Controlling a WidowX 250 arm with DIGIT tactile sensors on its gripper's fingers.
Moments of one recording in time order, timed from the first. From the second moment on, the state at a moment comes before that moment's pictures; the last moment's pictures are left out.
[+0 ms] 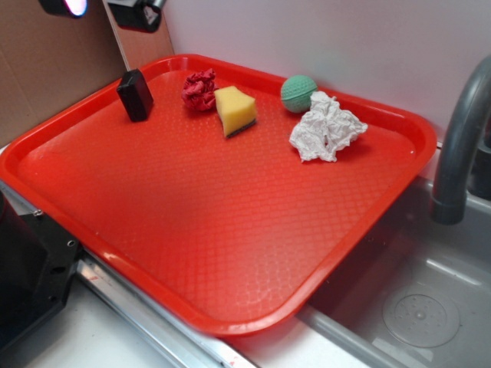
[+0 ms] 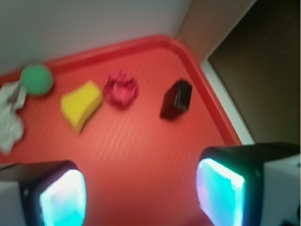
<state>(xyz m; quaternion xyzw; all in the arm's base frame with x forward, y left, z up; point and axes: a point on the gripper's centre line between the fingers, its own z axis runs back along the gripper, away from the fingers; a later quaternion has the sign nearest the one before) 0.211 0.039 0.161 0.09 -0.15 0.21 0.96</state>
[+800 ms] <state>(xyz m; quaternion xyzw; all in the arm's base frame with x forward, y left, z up) 0.234 0.107 0.102 -0.01 -0.07 0.26 0.96</state>
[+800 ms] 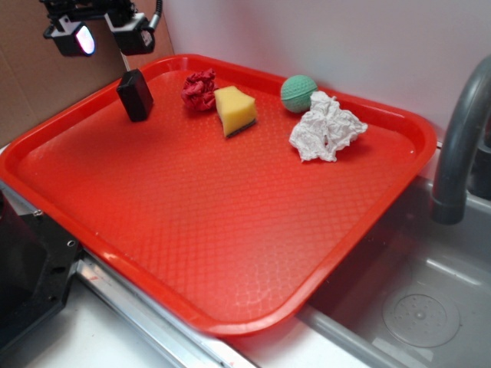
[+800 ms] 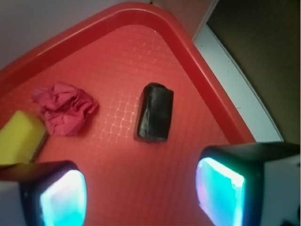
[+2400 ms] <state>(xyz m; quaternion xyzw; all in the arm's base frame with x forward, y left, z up) 0.245 0.112 0.056 -0.03 -0.02 0.28 0.96</state>
